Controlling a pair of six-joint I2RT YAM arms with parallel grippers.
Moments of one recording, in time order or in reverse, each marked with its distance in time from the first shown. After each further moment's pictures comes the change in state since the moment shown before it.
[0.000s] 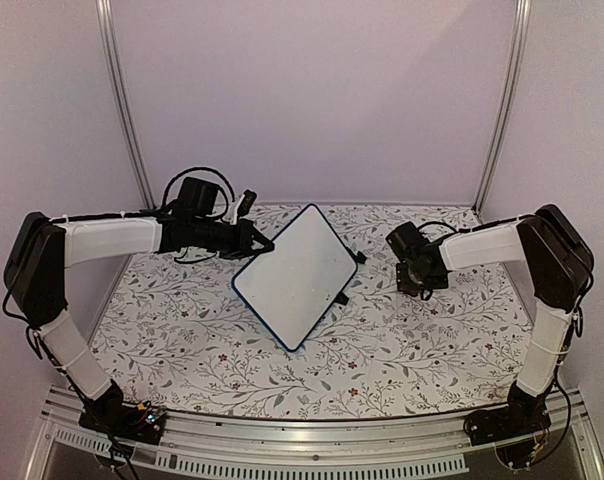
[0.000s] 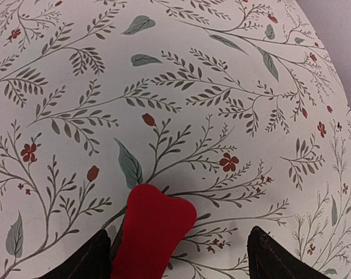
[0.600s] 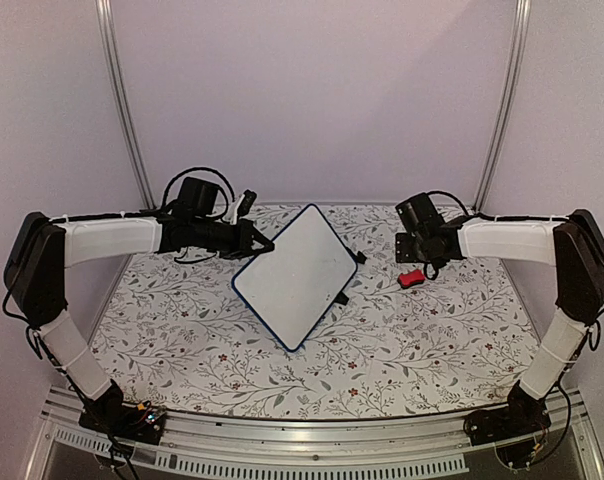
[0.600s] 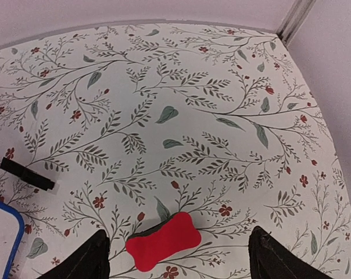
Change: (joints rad) left arm 0.000 0.000 0.000 0.000 0.001 -0.001; right arm 0.001 -0.158 0.051 0.037 0.014 -0.080
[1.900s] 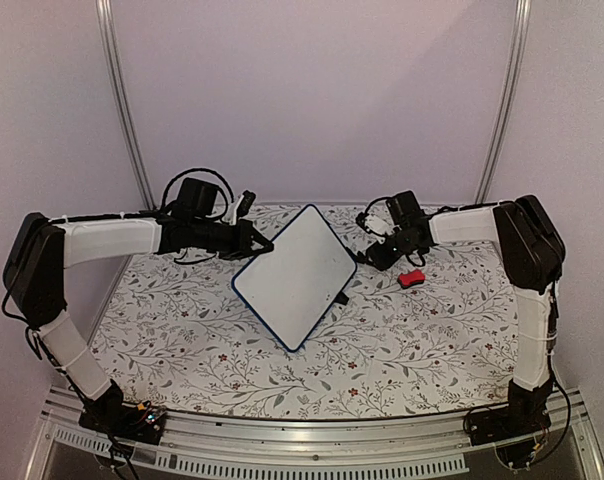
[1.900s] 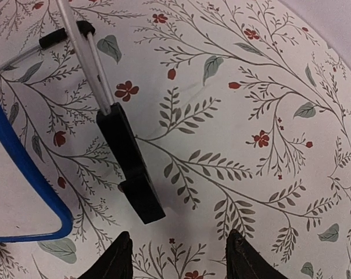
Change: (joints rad) left arm 0.003 -0.005 -0.009 0.006 -0.008 -0.014; right arm -0.111 0.378 0.283 0.113 -0.719 -0.768
